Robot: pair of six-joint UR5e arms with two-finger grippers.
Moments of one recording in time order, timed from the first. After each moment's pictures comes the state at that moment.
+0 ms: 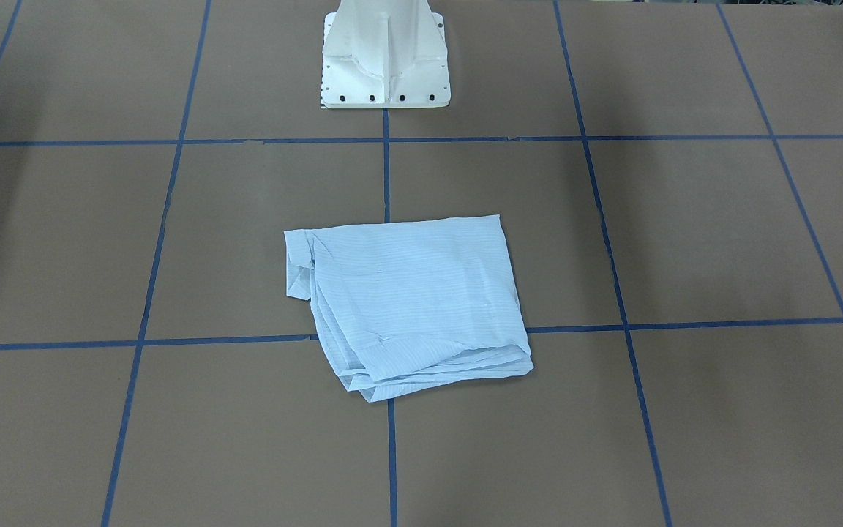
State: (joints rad) left arm -1.60 -1.39 -1.80 -1.57 -2.32 0.24; right arm 1.53 -1.80 1.79 -1.49 2.38 -0.12
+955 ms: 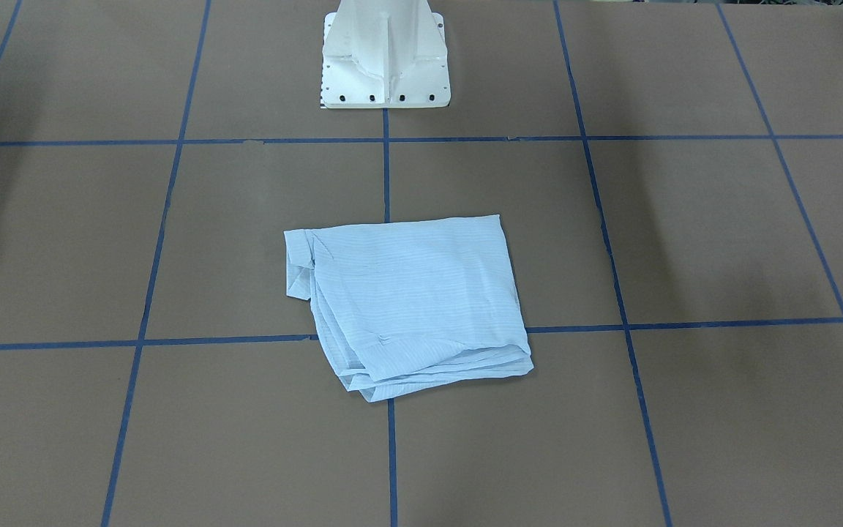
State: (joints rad) left arm -1.60 -1.38 -1.72 -1.64 -2.32 0.25; right arm 1.53 -1.81 1.76 -1.42 2.42 -0.14
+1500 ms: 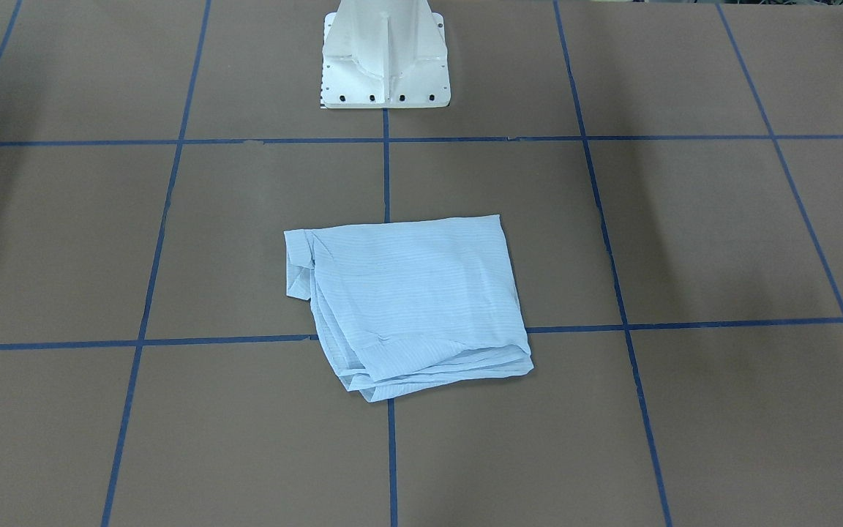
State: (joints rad) left arm -1.60 -1.39 -1.72 -1.65 -2.32 0.25; right arm 1.53 -1.80 1.76 -1.41 2.42 -0.14
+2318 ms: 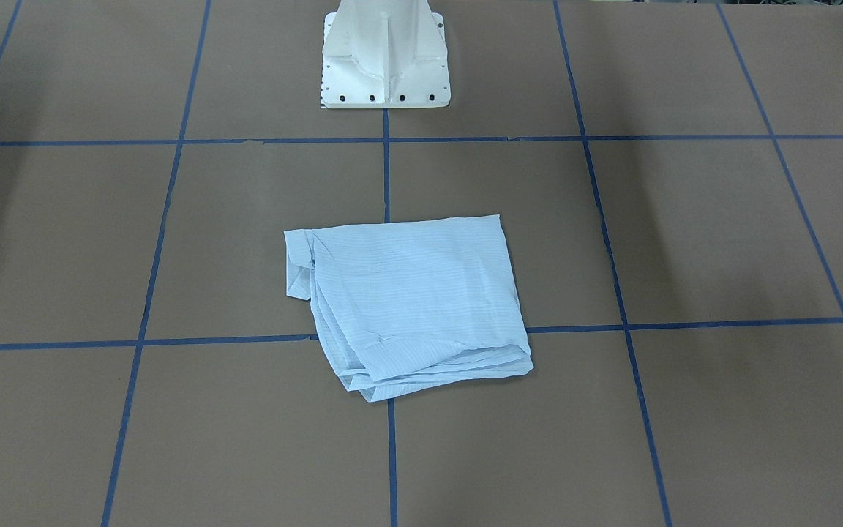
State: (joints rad) left arm -1.60 -1.39 -1.72 -1.66 -2.32 0.25; right arm 1.53 -1.79 1.76 -1.47 2.32 -0.11
